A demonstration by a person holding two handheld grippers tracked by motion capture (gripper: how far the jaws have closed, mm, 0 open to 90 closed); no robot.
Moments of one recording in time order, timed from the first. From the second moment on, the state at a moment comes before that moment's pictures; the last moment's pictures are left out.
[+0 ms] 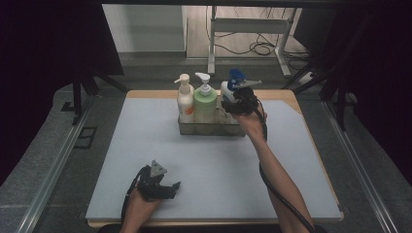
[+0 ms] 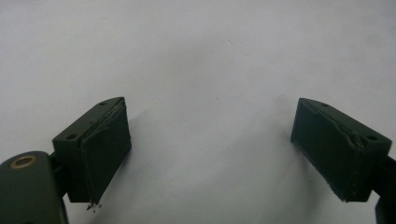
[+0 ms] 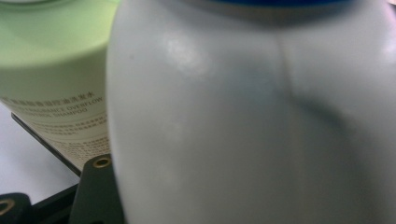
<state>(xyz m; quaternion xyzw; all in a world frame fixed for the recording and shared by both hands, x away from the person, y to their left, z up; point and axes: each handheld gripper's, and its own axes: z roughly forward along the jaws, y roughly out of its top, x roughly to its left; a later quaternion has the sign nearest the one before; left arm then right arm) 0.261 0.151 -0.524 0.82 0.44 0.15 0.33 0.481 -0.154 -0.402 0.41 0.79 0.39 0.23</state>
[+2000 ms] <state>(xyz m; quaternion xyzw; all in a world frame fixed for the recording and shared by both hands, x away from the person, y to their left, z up) 0.260 0.151 -0.524 0.82 0.44 0.15 0.33 0.453 -0.184 -0.417 0.40 0.80 0.41 0.20</state>
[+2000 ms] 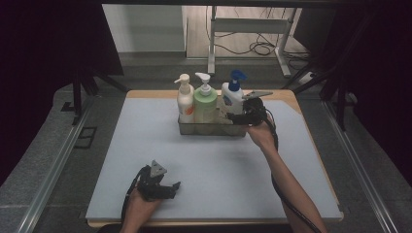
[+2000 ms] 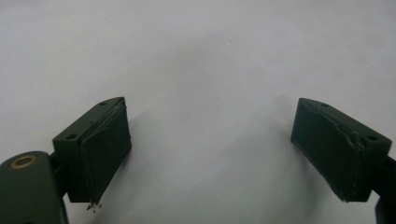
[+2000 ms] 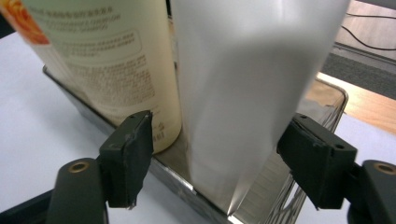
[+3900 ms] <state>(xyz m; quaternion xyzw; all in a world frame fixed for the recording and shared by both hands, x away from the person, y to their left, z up) 0.261 0.151 -0.524 0.82 0.44 0.15 0.33 0.484 -0.208 -0.457 0.46 0.80 0.34 0.16</state>
